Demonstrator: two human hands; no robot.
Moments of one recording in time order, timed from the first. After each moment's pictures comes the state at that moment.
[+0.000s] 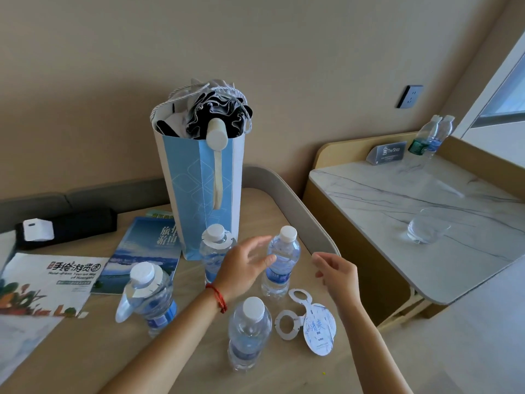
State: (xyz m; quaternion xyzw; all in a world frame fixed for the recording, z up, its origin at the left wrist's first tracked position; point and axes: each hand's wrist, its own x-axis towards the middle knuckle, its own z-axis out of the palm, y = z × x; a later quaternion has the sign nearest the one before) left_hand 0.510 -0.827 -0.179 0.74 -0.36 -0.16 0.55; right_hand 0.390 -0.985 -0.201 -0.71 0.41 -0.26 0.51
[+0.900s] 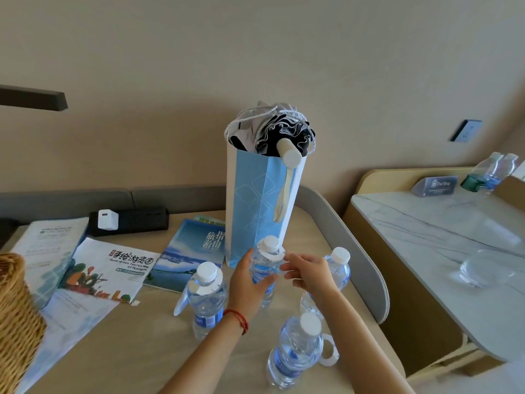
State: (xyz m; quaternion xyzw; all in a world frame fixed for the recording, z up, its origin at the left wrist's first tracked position) left_hand 0.533 -0.774 -0.219 0.76 -0.15 -0.07 0.63; right_hand 0.485 -0.896 -0.161 -0.66 0.33 -0.07 0.67
